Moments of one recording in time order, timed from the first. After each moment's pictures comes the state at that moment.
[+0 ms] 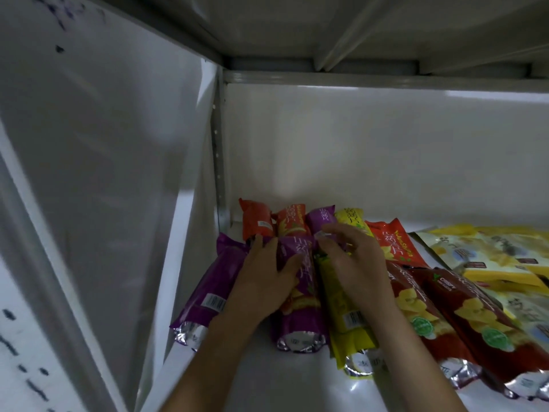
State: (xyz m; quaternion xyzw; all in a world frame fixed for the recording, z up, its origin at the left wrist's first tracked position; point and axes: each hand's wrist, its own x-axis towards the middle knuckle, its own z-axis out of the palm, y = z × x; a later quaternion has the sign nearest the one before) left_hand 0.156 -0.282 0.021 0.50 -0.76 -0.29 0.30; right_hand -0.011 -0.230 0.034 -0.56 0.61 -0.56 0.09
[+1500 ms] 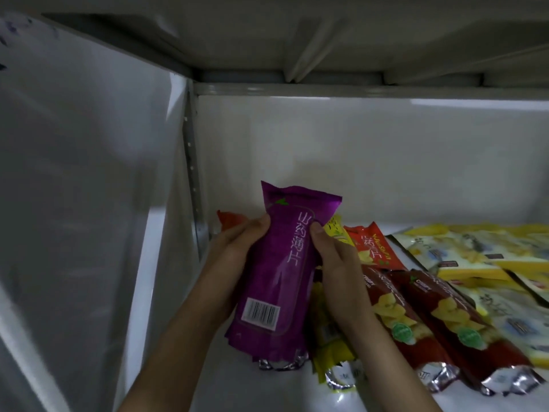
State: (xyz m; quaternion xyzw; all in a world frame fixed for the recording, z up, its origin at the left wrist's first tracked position) left_hand 0.159 -0.262 0.079 0.30 -0.55 -0.63 0.46; right_hand 0.006 -0.216 0.045 -0.52 0.44 -0.68 0.26
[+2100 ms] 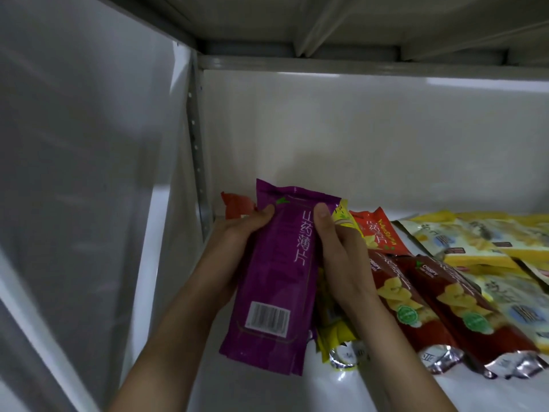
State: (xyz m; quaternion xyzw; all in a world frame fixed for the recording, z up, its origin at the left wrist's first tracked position) left_hand 0.169 -0.263 0.073 0.32 -0.54 -0.65 0.43; right_hand 0.009 -0.212 0.047 -0.54 0.50 -0.65 0.22
